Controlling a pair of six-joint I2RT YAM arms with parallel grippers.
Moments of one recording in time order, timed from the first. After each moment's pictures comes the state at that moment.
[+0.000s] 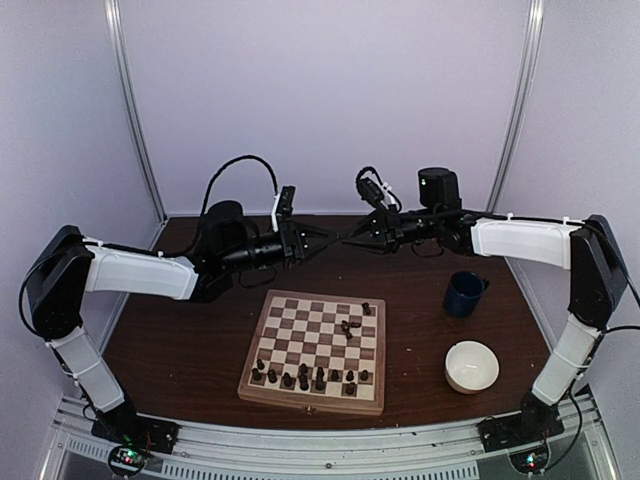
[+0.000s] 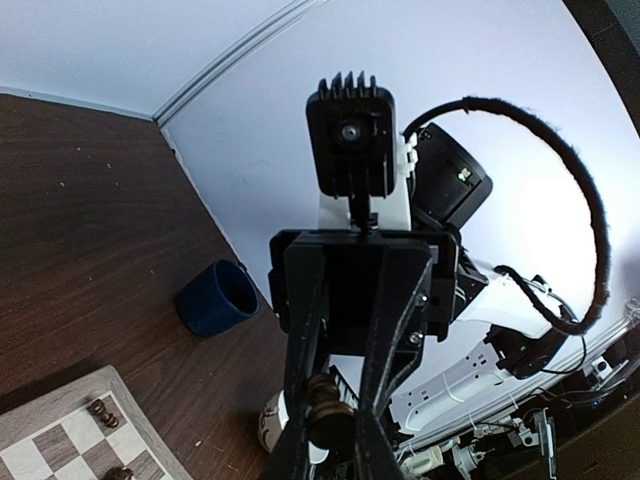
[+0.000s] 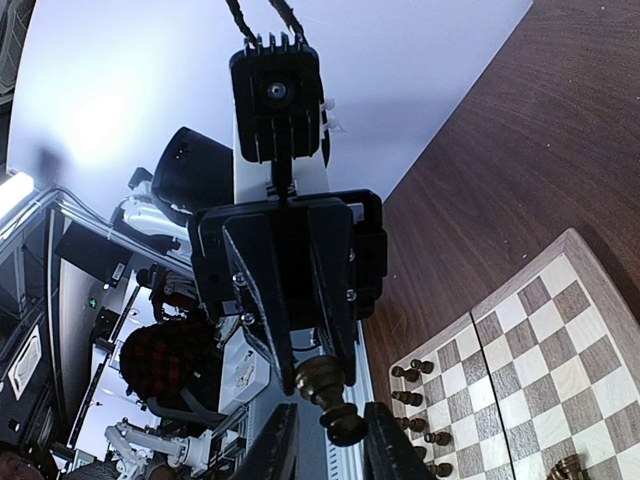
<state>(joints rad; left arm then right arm) -0.77 1.69 0.99 0.77 0.54 -0.99 0.54 1.72 1.24 0.20 -1.14 0.75</state>
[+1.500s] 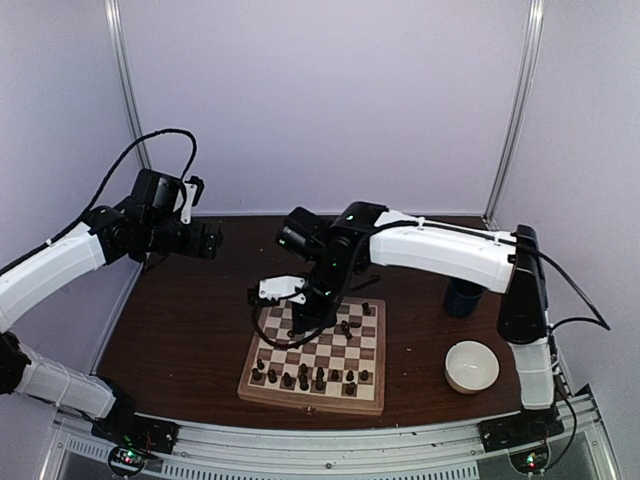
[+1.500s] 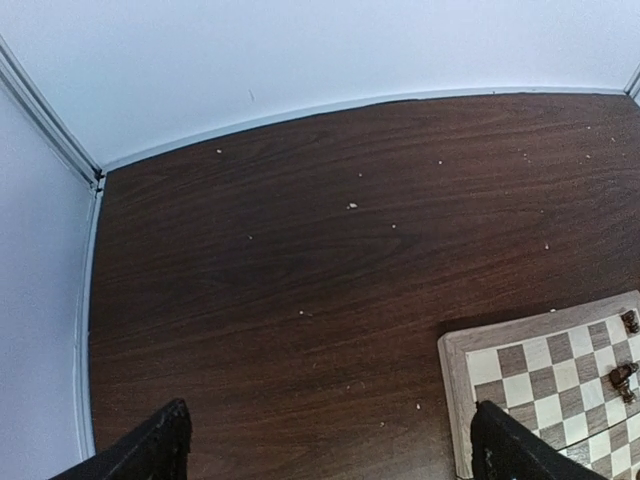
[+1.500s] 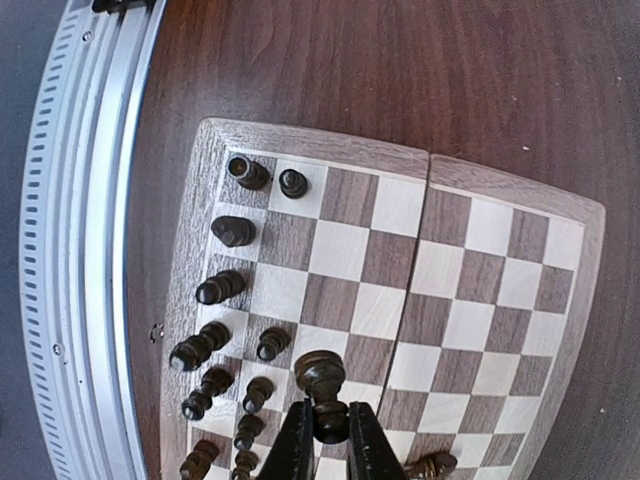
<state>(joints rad) -0.52 1.24 1.13 -0.56 -0.25 -0.15 1.06 2.11 2.01 -1.09 -0.24 -0.51</state>
